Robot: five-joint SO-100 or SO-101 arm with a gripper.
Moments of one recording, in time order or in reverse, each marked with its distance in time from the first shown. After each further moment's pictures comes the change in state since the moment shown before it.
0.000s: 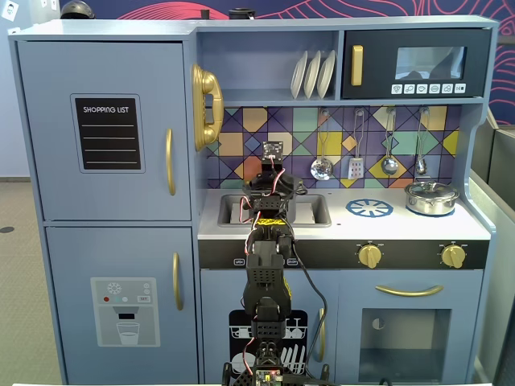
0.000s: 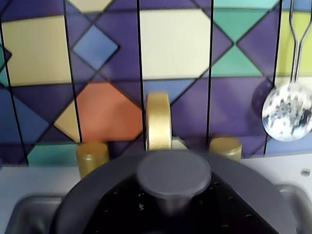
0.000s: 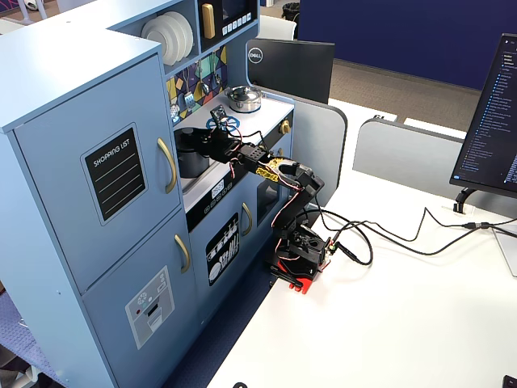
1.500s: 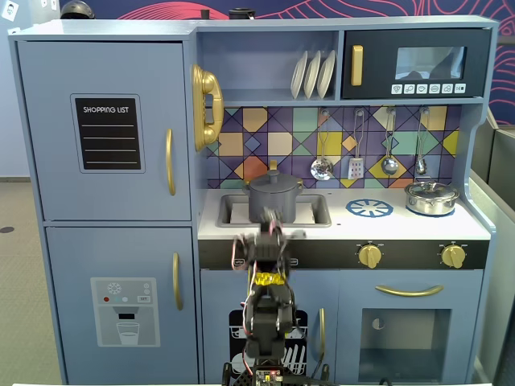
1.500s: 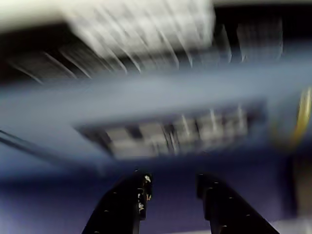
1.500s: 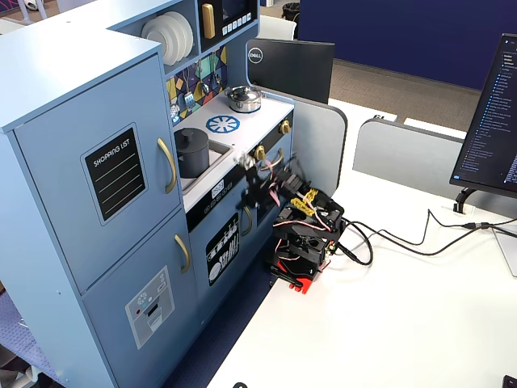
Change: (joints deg) arm -1.3 51.5 35.8 67.8 6.4
